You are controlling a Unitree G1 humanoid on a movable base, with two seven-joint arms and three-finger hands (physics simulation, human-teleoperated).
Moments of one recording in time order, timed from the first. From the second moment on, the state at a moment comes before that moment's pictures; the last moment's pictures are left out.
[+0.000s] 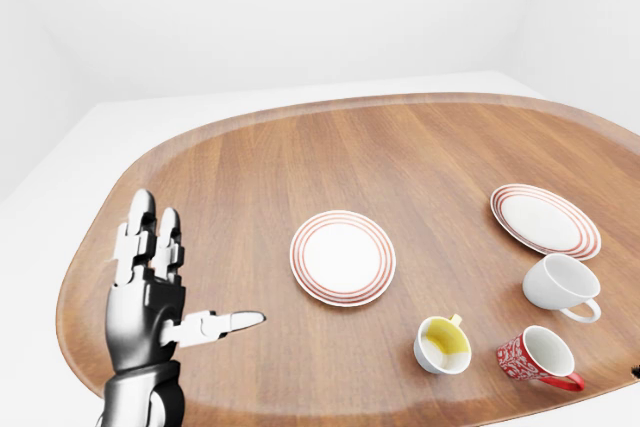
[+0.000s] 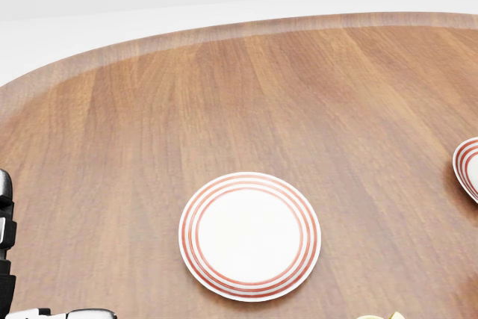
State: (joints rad) left arm 0.39 -0.10 0.19 -0.76 -0.10 0.07 -0.15; right arm 0.23 -0.15 -1.06 -0.63 -0.83 0.09 0.54
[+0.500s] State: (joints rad) left arm 0.40 -0.09 0.18 -0.75 -0.09 0.06 -0.15; right arm 0.27 -0.13 -0.97 -0.54 -0.81 0.09 0.53
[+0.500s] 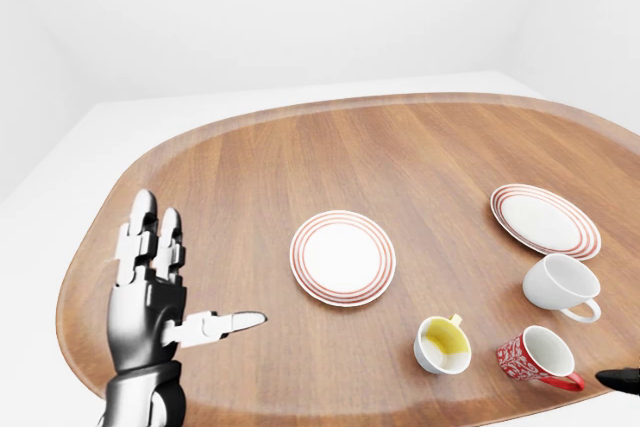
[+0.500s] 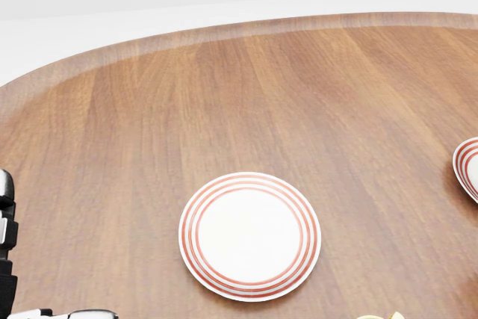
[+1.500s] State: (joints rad) left arm 0.39 -0.08 0.17 -0.75 -0.08 0.07 -0.14; right arm 0.26 -0.16 -0.85 -0.27 -0.74 0.09 0.41
